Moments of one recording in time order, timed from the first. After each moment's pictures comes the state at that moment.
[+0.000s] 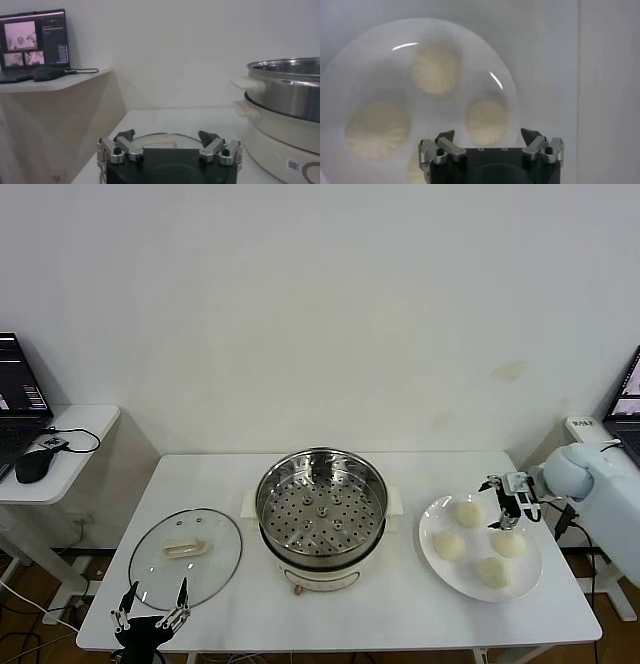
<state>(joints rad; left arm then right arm) 1.84 -1.34 -0.67 -2.08 -0.22 -0.06 -0.13 -0.22 0.68 -0.42 1.13 -0.31 0.01 -1.04</state>
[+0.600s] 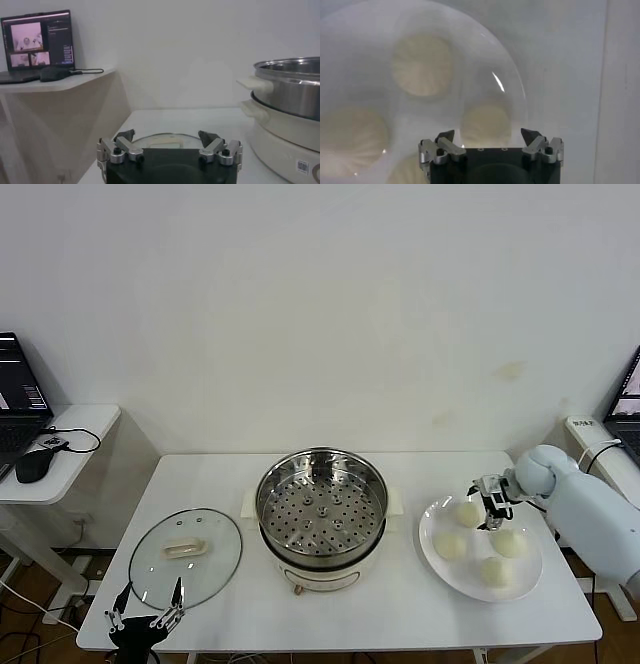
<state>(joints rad) 1.84 -1.33 -0.69 -2.07 -0.23 -0.06 -0.12 -0.20 0.80 -0.44 0.97 -0.41 0.02 -1.01</state>
